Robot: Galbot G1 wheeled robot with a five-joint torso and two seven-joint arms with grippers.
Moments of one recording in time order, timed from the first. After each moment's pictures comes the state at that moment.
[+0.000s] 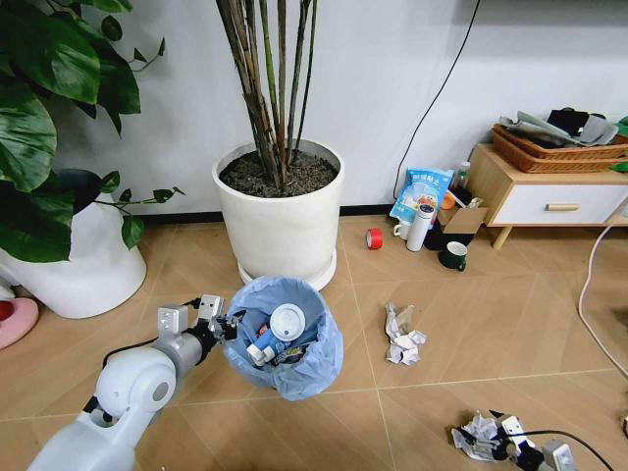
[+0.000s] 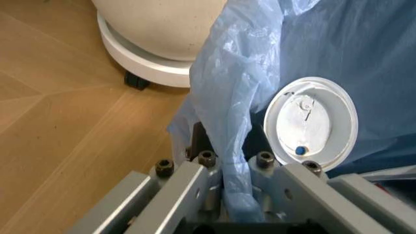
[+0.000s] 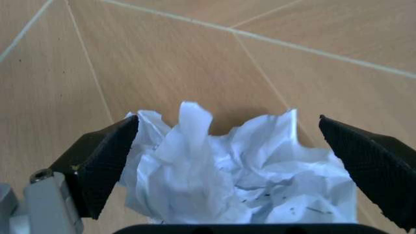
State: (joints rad) left arm 1.24 -0.97 -0.39 -2.08 -0.79 0.74 -0.15; right arm -1.55 1.16 0.83 1.29 0.09 0.05 -0.65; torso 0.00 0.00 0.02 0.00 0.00
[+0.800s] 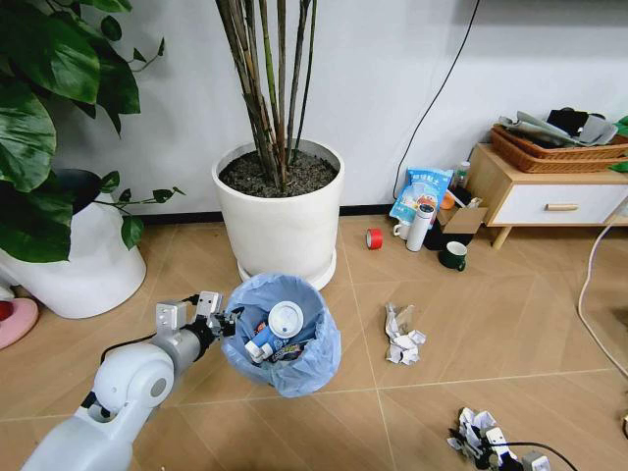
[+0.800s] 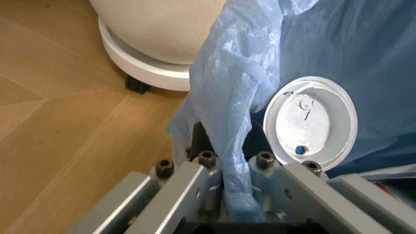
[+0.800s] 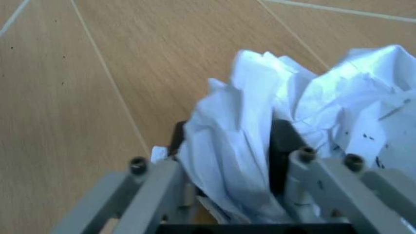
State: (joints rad) left arm 1.23 -0.96 -0.39 -2.08 -0.80 0.74 -0.15; right arm -1.51 1.24 0.83 1.21 0.06 0.10 -0.62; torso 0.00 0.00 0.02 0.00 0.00
